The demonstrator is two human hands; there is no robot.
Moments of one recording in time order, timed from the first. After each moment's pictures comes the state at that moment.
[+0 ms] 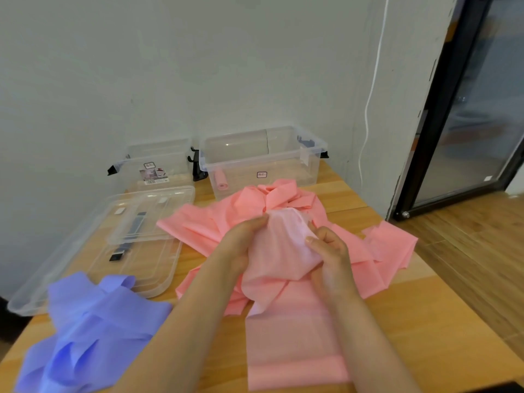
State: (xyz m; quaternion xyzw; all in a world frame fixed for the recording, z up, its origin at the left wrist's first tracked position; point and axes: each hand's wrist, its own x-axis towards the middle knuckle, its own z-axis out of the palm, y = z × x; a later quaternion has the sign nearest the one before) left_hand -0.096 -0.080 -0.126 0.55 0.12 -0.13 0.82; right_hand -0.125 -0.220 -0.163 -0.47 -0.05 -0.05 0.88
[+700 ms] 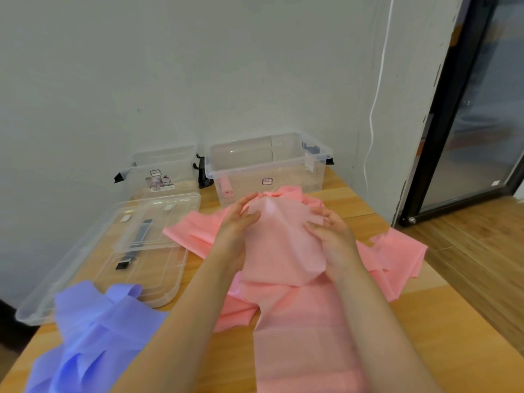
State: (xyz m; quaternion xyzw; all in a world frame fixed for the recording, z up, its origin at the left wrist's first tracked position) left_hand -0.083 -0.056 -0.121 0.56 -0.03 0.03 0.83; right_hand -0.086 -0.219 -0.141 -0.54 0.01 -0.06 0.84
